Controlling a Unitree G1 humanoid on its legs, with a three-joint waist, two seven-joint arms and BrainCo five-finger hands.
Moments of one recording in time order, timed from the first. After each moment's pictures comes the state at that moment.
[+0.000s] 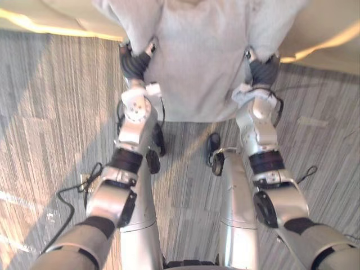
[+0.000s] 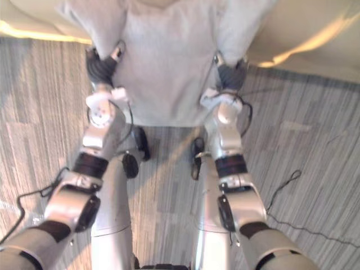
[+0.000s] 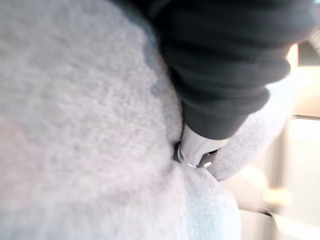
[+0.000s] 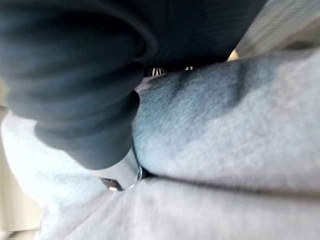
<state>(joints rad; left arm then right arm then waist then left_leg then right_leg) -0.77 0.12 -0.13 0.34 -0.35 -0.26 0.47 -0.77 -0.11 -0.03 0.32 0.35 -0.18 -0.47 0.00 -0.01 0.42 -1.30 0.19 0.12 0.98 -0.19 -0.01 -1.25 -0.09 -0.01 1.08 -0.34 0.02</state>
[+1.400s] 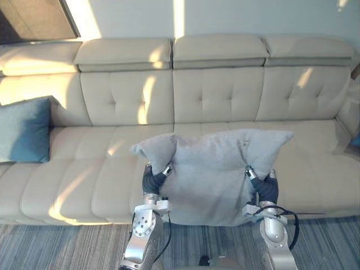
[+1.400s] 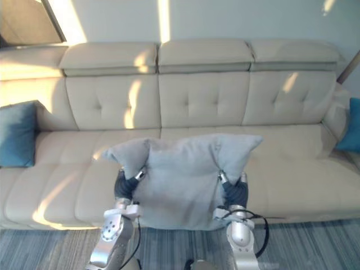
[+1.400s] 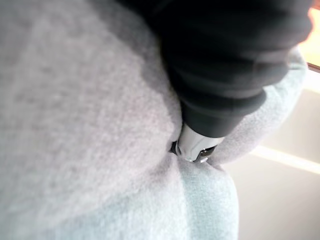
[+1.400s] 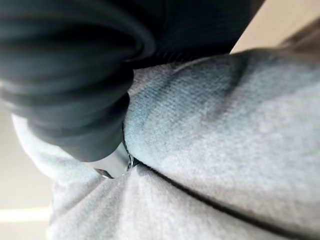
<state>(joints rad) 0.15 0.00 -0.30 -0.05 -0.29 -0.27 0.21 0.26 -0.09 0.05 -0.26 0.13 -0.22 -0.25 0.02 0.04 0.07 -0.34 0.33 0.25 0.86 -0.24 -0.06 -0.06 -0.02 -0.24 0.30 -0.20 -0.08</state>
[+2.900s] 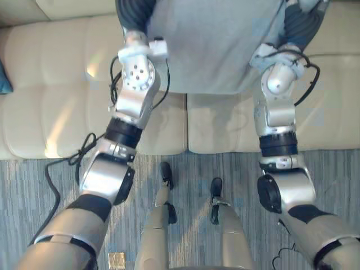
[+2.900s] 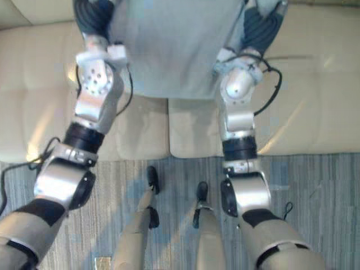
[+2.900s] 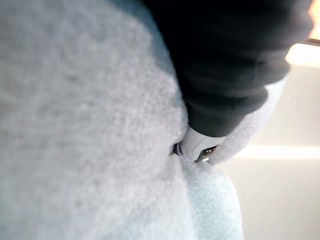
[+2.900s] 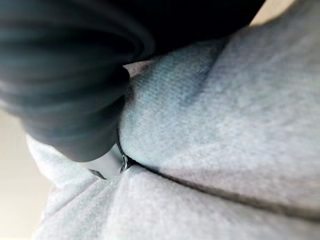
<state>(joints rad) -1.28 0.26 -0.14 0.62 -0.33 -0.30 0.48 -1.19 -0.22 -0.11 0.46 0.08 -0.15 -0.61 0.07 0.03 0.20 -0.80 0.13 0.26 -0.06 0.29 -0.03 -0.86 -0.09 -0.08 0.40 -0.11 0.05</state>
